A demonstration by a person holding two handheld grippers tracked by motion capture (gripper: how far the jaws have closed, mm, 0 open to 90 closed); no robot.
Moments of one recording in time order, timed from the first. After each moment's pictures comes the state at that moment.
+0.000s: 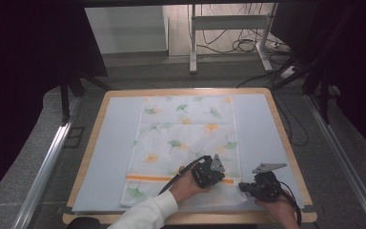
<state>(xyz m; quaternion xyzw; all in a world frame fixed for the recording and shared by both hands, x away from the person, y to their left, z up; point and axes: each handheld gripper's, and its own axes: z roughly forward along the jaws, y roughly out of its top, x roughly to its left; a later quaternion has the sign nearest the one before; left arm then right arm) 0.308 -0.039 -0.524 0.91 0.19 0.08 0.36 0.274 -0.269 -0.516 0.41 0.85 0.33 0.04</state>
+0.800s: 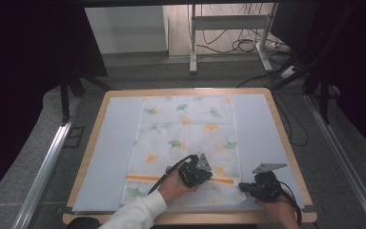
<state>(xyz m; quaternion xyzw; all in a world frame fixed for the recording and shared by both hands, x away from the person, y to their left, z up) 0.305 -0.001 -0.524 0.91 0.22 0.08 0.35 0.274 -0.269 -0.516 0.41 0.85 0.33 0.04</state>
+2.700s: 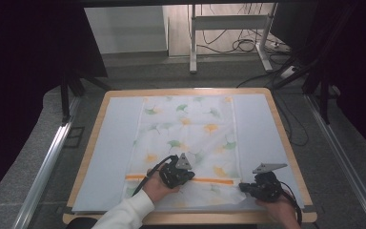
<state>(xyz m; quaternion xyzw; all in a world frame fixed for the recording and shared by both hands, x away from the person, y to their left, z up) 0.297 0.048 -0.525 0.90 0.25 0.08 0.35 0.274 -0.270 -0.516 0.41 0.85 0.33 0.04</state>
